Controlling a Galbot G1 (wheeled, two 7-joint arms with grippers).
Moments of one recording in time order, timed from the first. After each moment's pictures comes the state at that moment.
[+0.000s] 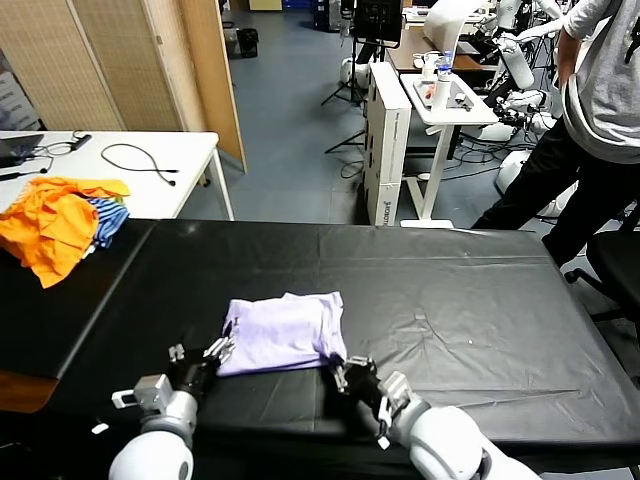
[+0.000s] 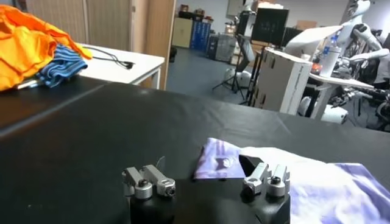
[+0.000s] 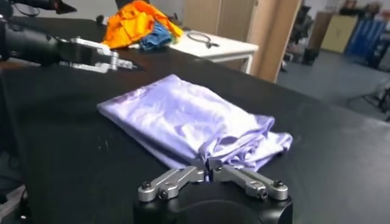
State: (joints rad) left arm 1.49 -1.46 -0.57 -2.10 -0.31 0.40 -0.12; right arm -1.16 0.95 -0.02 2.03 0.42 -0.53 -0.01
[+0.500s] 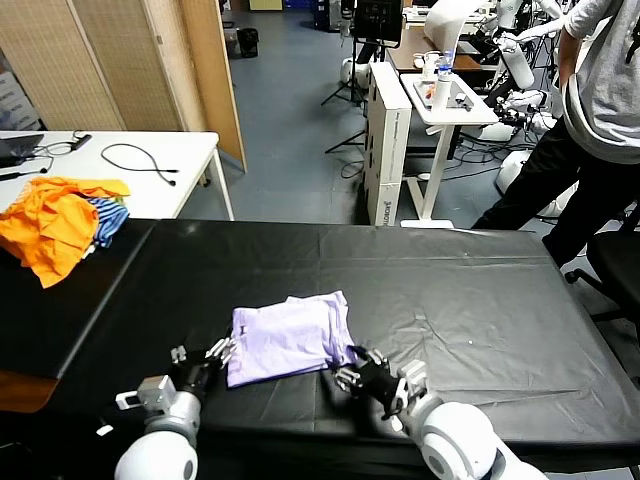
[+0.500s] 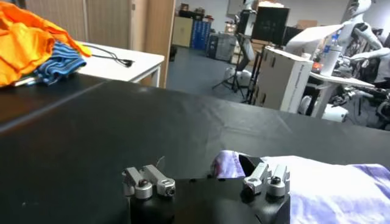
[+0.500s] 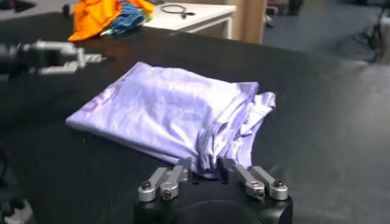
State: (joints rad) left arm 1.49 -1.50 -0.57 -2.09 -0.29 0.38 -0.12; right arm -1.29 1.05 0.16 2.13 0.57 -0.55 0.05
